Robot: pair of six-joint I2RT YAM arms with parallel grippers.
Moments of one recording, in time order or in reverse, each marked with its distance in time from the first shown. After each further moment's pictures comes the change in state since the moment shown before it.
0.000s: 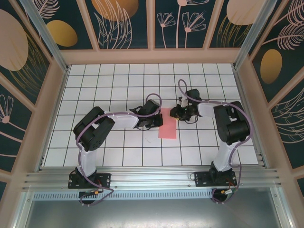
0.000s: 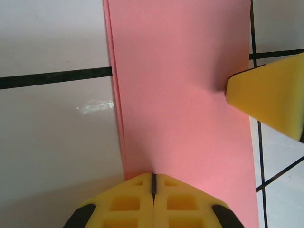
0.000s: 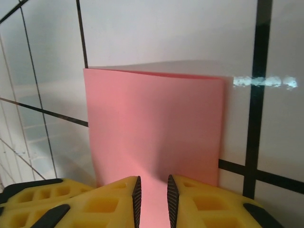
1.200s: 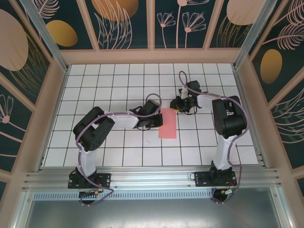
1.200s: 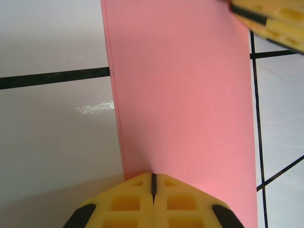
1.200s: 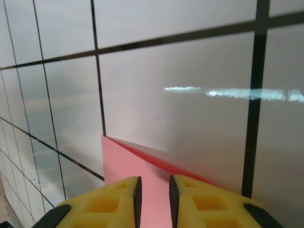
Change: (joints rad) left arm 0.000 -0.003 -0.008 0.007 -0.001 0.003; right arm -0.040 0.115 0.212 -0.082 -0.009 -0.045
